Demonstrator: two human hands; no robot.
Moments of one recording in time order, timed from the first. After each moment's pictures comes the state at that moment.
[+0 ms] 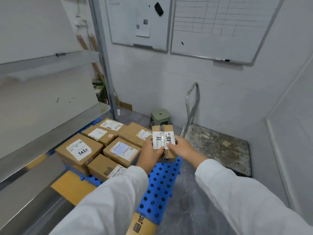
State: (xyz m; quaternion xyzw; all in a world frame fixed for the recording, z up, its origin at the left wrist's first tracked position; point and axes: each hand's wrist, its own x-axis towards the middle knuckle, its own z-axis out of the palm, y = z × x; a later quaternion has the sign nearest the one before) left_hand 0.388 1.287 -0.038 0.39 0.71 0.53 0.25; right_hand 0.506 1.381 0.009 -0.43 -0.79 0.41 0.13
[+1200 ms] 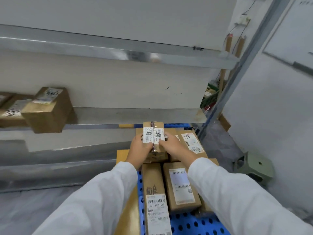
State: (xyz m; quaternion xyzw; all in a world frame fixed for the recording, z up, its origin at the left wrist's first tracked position) left_hand 0.155 1.196 -0.076 -0.03 0.80 0.60 0.02; right_hand 0.149 1.341 -0.029 -0.06 -0.88 0.45 -0.11
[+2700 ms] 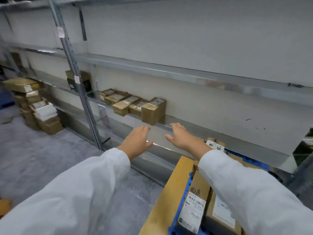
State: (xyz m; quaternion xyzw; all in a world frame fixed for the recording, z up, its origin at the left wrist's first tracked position) left_hand 0.363 1.057 0.059 -0.14 0.97 0.13 -0.13; right_hand 0.233 1.208 0.075 0.39 -0.90 0.18 -0.08
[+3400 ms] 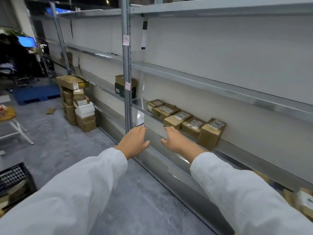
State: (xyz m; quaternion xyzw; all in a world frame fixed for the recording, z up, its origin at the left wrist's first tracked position) left_hand 0.495 0.727 0.070 -0.21 0.95 0.10 -0.19; right_hand 0.352 0.850 0.097 0.50 -0.85 0.13 -0.08
